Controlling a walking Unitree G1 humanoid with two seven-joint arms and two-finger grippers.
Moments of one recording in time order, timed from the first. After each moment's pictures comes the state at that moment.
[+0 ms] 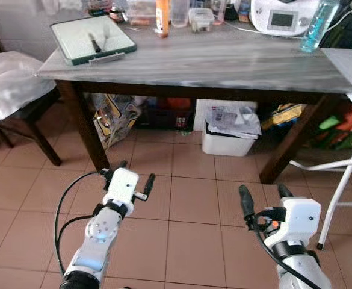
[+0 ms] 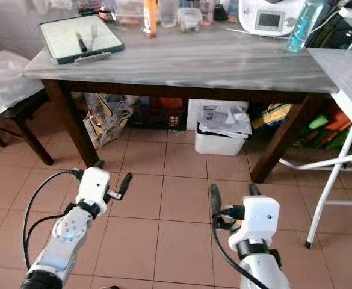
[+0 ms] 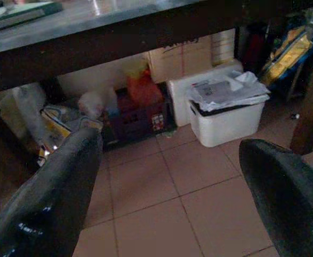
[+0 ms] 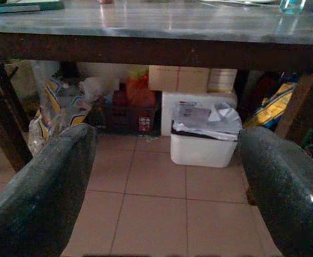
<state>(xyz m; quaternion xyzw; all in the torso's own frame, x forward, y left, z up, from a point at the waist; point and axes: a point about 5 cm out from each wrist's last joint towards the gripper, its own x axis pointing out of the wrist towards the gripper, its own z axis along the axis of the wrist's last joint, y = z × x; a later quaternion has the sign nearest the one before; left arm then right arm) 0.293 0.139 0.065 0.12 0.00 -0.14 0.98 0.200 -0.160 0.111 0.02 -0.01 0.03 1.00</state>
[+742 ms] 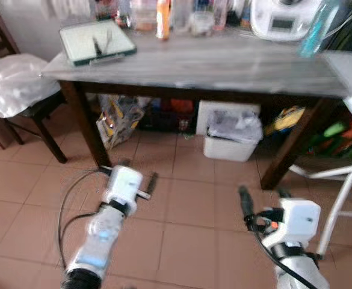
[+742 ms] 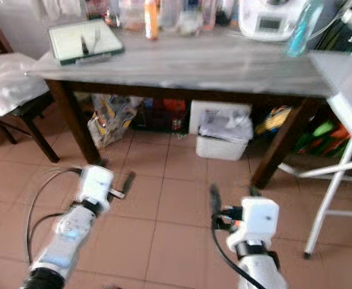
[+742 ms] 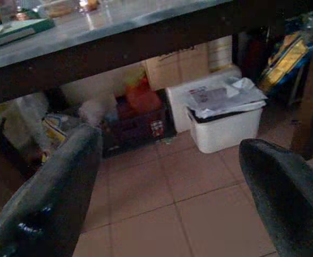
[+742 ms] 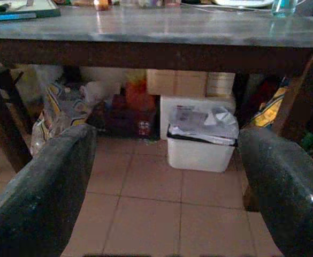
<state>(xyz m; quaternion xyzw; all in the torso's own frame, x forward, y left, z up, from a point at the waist) 0.297 0.134 0.069 0.13 -0.01 -0.16 0.98 0.199 -0.157 0.110 0.03 -0.01 0.01 1.00</state>
